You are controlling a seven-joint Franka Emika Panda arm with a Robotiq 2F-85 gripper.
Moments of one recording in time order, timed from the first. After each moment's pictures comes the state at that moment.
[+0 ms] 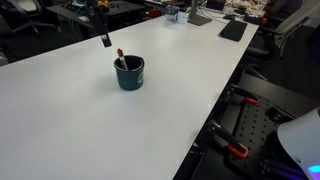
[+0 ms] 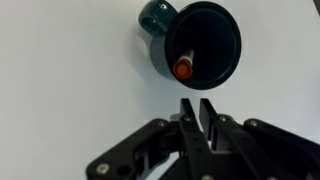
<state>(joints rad) -0.02 0.67 0.16 -1.51 -0.03 1.85 -0.76</state>
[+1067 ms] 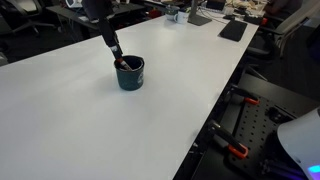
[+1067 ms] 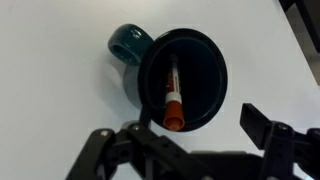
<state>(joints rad) -0.02 0.69 0.16 -1.58 -0.02 1.81 -0.79</state>
